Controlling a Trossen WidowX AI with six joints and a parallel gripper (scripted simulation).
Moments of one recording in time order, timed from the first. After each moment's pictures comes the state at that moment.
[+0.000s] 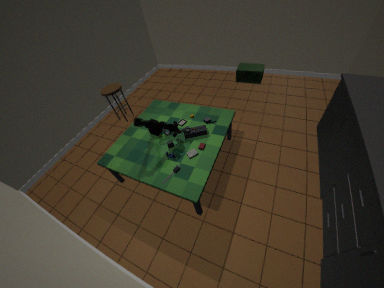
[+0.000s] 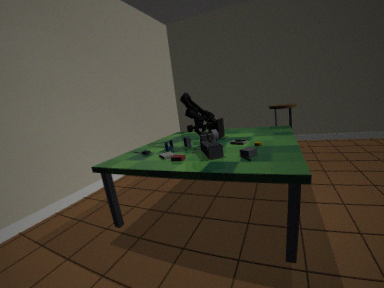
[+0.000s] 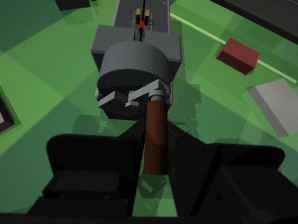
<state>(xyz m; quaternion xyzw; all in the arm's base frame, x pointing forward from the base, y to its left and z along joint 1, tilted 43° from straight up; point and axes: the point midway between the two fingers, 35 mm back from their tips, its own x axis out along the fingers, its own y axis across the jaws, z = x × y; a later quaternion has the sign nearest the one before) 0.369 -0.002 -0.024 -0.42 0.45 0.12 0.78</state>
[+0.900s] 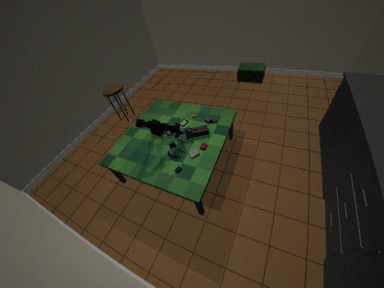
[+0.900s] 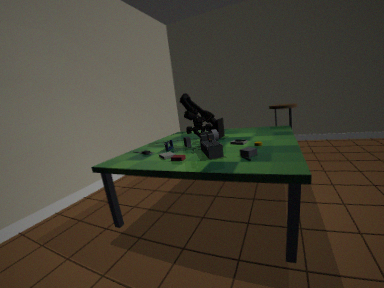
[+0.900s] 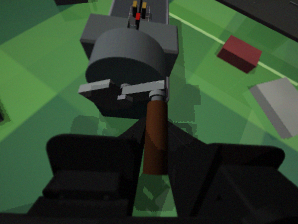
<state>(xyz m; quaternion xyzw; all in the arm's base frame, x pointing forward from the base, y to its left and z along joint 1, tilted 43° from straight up) 0.373 -0.014 -0.027 -0.43 0.45 0.13 0.77</state>
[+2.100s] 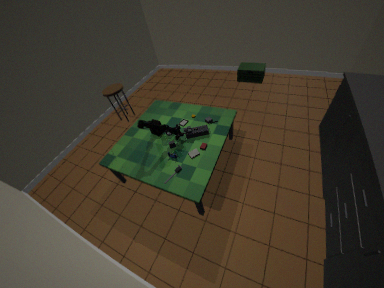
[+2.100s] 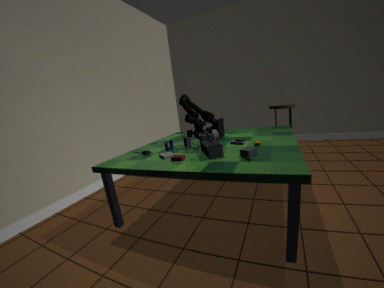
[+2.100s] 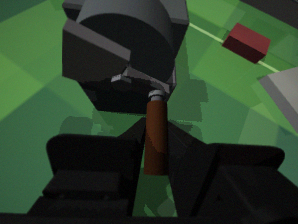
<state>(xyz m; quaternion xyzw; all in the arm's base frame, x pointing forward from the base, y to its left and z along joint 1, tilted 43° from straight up) 0.371 -0.032 -0.048 -0.43 0.45 0.12 0.78</state>
